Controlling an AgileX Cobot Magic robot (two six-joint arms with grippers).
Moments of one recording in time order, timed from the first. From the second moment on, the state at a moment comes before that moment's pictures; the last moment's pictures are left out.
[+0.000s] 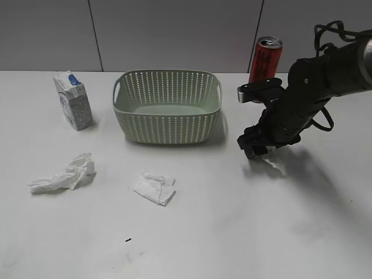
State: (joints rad) left arm -0.17 -0.01 -0.51 -0.14 1.03 0.11; right arm 0.37 2.07 -1.19 -0.02 0.42 -0.01
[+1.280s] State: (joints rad) left arm -0.17 -0.01 -0.51 -0.14 1.04 0.11; right arm 0.48 1.76 -1.40 0.34 0.33 -0.45
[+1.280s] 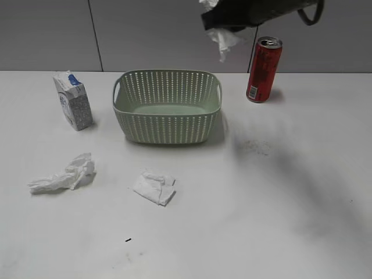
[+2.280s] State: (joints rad) left arm -0.17 -0.01 -0.51 -0.14 1.04 0.11; right arm 0.61 2.08 -1.41 0.34 -0.03 -0.46
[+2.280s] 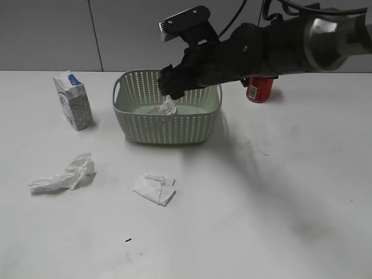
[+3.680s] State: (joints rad) left arm -0.20 0.57 -0.64 -0.13 1.01 0.16; right arm 0.14 1.78 -1.46 0.12 1.19 -0.15
